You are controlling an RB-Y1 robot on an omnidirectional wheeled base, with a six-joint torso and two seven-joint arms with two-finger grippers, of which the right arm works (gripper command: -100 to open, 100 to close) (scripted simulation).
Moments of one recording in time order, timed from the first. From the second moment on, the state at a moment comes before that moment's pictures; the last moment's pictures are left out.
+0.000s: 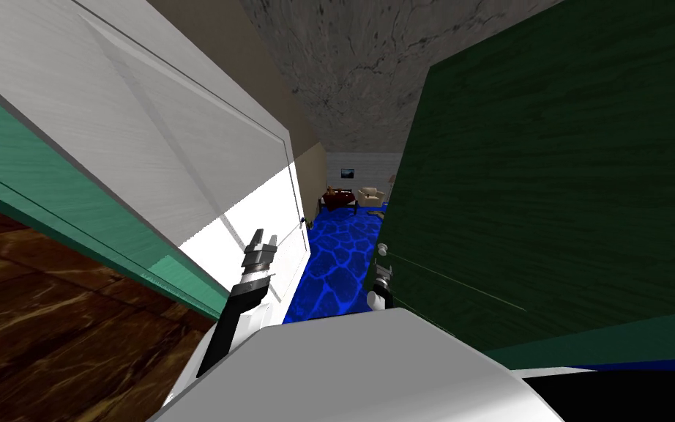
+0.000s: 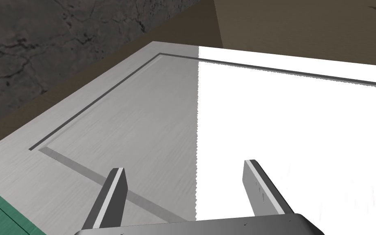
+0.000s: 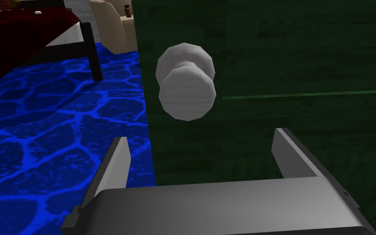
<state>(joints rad) -0.02 -0.08 0.10 -0.80 -0.97 -0.96 -0.97</state>
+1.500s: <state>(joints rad) -0.01 -0.09 0.08 -0.79 -0.99 -0.95 -0.98</state>
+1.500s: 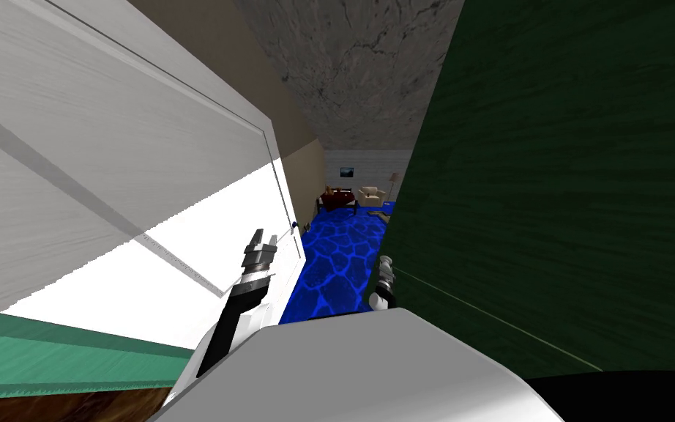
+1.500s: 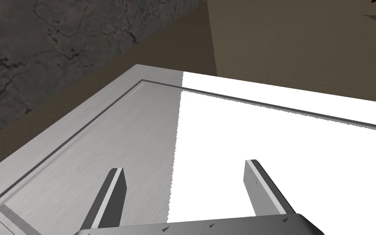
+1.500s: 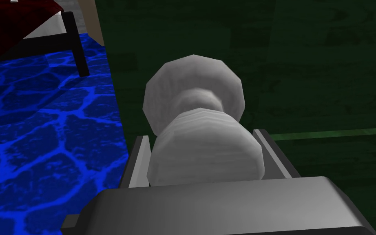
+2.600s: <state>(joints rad) -0.04 -0.12 -0.03 -0.75 -1.08 -1.00 -0.97</state>
